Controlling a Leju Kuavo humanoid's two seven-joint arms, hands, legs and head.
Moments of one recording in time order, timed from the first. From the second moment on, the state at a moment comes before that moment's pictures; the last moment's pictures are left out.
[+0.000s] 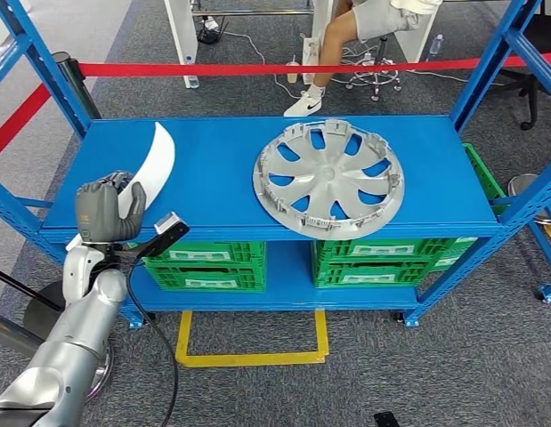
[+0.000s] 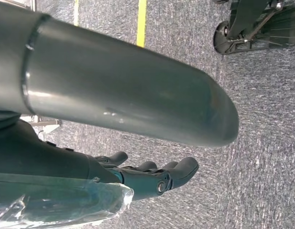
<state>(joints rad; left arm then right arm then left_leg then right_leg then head) -0.56 -0.05 -0.14 -0.81 -0.94 0.70 -0.47 -0.10 0.17 -1.08 -0.20 1.24 -0.17 0.03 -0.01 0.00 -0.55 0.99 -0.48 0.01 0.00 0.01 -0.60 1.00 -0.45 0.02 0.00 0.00</state>
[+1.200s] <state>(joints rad) -0.53 -0.02 -0.17 -0.81 -0.63 0.54 -0.48 -0.10 0.17 -1.09 -0.20 1.25 -0.16 0.03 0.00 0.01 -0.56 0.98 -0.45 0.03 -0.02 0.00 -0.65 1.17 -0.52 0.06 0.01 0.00</state>
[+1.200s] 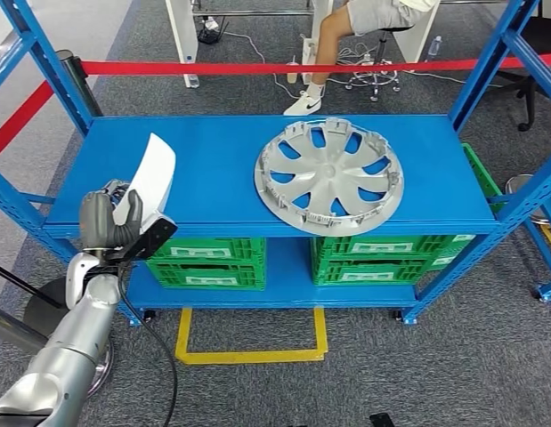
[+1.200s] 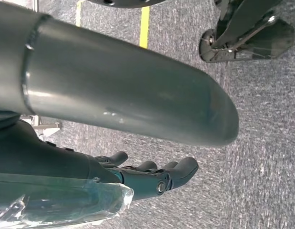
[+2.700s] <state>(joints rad) -0.52 0.03 -0.16 -0.79 -0.61 0.54 -0.47 -0.11 0.18 -1.11 -0.20 1.25 -0.16 0.03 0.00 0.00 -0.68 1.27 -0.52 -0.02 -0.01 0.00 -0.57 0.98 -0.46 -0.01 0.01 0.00</state>
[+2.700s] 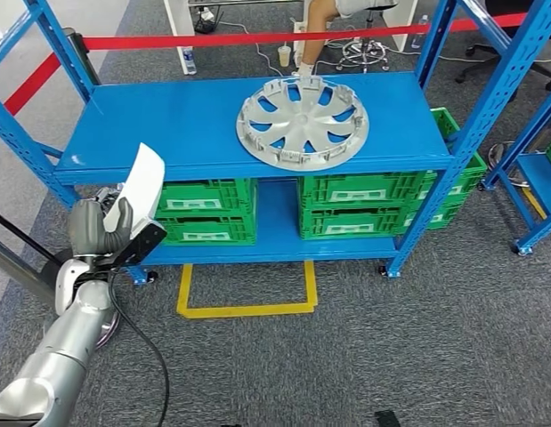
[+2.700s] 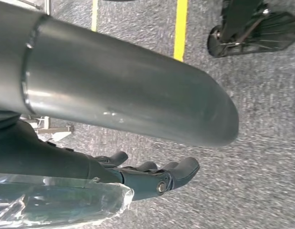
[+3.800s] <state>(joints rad) -0.48 0.06 -0.13 -0.79 -0.61 0.52 -0.46 -0.12 0.17 -1.13 -0.20 1.23 -0.16 0.04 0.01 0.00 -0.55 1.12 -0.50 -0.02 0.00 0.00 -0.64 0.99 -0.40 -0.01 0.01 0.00</state>
